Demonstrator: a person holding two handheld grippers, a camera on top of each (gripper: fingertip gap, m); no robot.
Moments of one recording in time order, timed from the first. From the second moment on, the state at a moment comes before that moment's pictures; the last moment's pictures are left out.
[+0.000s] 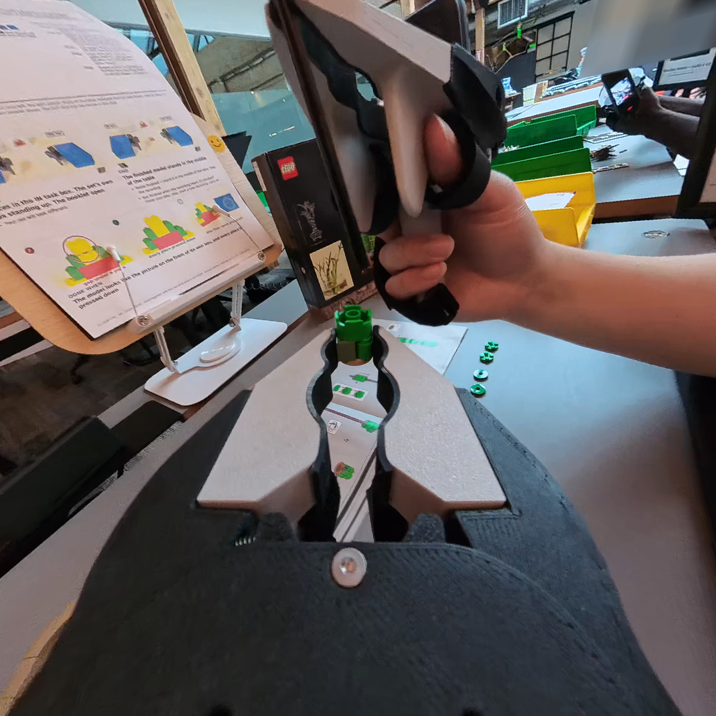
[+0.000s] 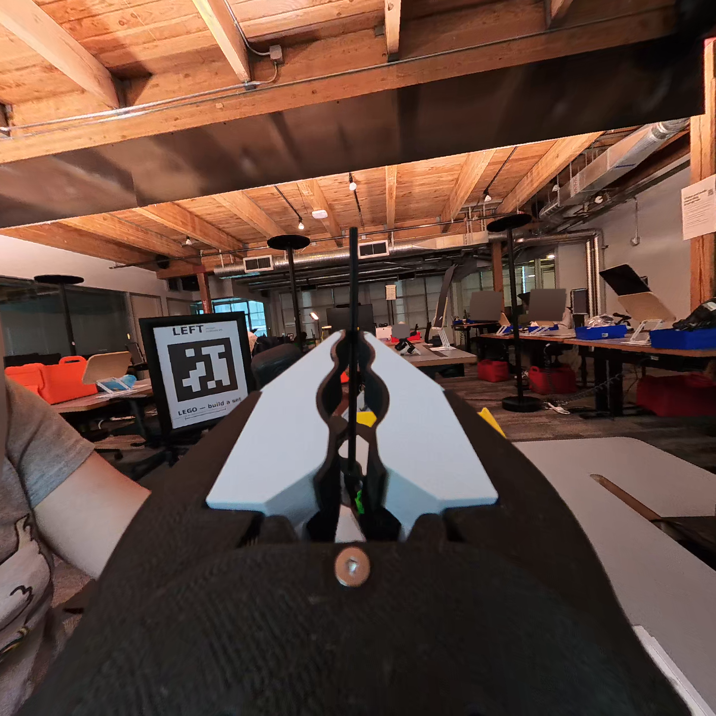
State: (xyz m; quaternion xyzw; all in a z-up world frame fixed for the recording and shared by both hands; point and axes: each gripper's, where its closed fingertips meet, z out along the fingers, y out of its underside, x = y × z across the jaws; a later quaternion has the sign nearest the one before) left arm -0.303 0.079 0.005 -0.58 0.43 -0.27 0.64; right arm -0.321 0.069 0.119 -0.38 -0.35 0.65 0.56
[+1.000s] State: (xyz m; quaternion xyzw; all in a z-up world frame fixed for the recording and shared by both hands) left arm -0.303 0.070 0.012 -0.58 0.42 -0.35 0.61; right arm -0.329 0.072 0.109 -0.39 -0.36 0.64 0.56
